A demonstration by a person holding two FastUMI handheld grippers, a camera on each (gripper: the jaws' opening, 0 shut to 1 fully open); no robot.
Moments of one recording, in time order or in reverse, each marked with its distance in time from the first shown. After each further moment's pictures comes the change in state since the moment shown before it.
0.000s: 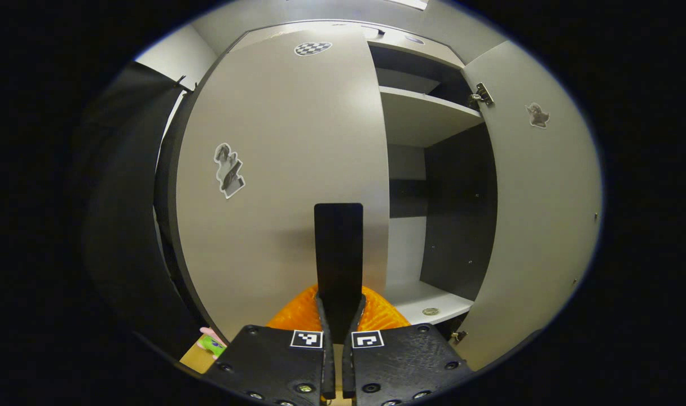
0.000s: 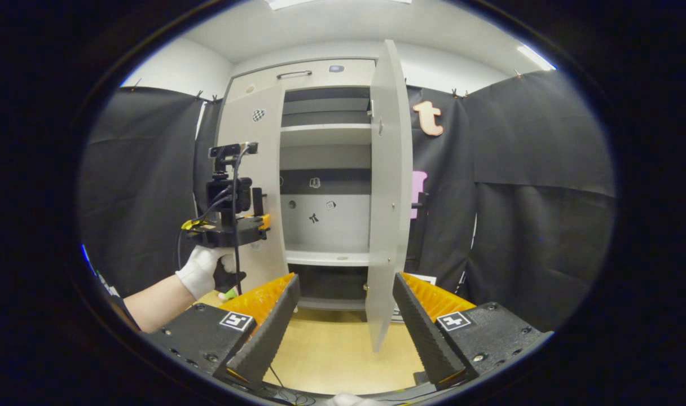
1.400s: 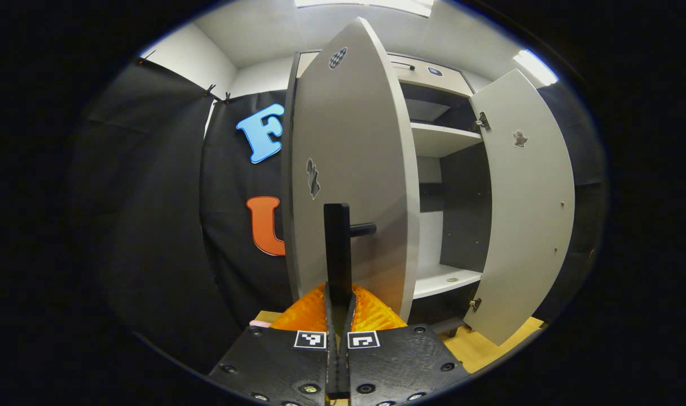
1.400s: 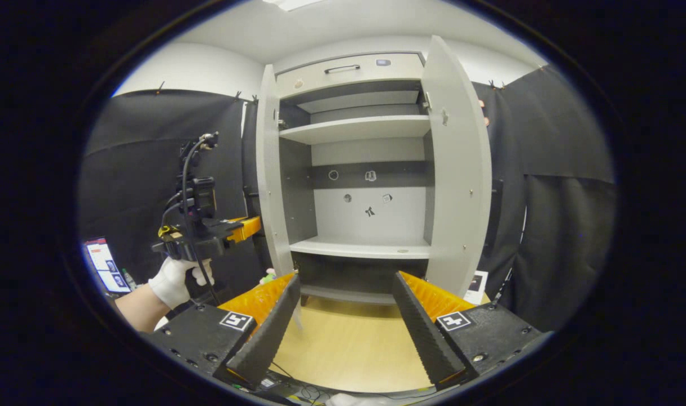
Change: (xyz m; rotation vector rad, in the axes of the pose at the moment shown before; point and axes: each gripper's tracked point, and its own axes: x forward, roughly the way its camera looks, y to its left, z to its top) left arm -0.110 0.091 -0.011 0.020 -0.028 0.067; right arm -0.004 0.092 -0.016 -0.006 0.027 0.247
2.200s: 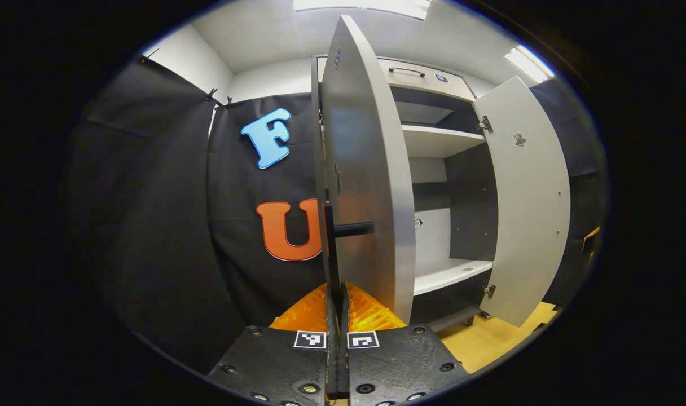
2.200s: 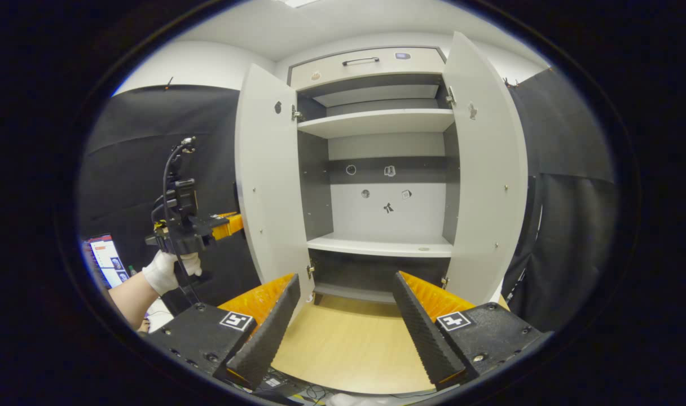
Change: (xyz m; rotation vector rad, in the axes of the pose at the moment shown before) left arm -0.010 0.079 -0.007 0.068 -0.017 -0.008; right arm 0.020 0.031 -0.009 -0.011 0.027 0.057
